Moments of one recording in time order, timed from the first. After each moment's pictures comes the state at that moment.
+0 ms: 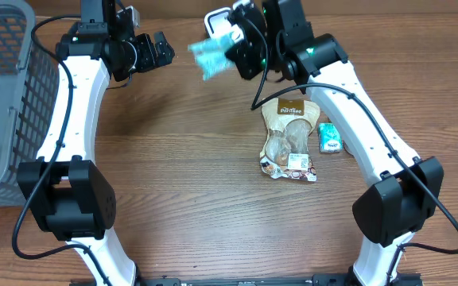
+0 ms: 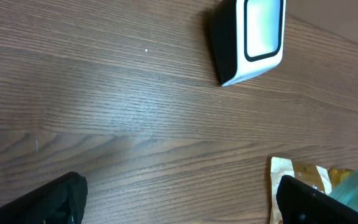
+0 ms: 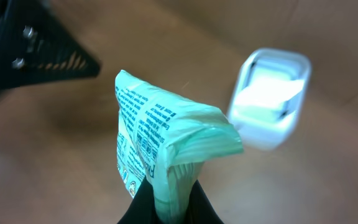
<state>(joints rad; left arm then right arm) 0.01 1.98 1.85 -0.87 0.34 -0.30 0.42 1.97 1.93 -0.68 -0.30 -0.17</state>
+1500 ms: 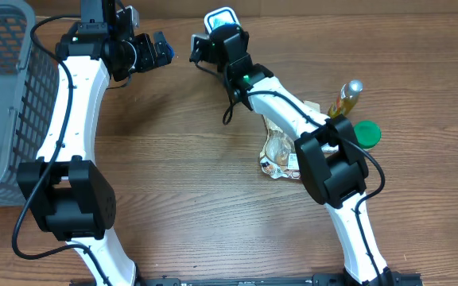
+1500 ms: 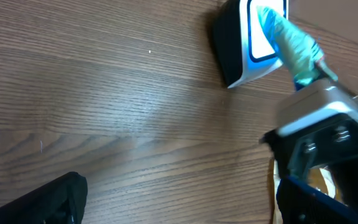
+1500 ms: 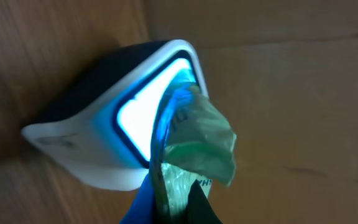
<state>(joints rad) 0.01 1.98 1.85 -0.86 0.33 -0.30 0.54 2.39 1.93 -0.08 0.41 -1.16</state>
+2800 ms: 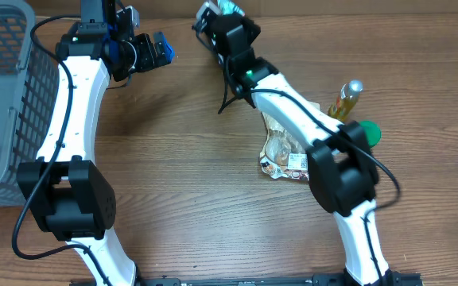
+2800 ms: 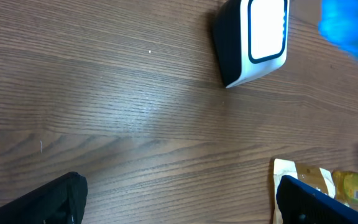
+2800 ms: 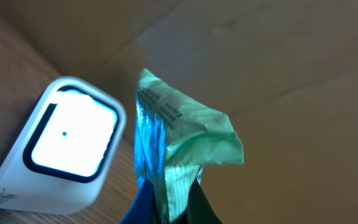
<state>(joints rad) 0.01 1.98 1.85 -0.86 0.33 -0.30 0.55 2.27 1.92 -0.05 0.55 -0.70</state>
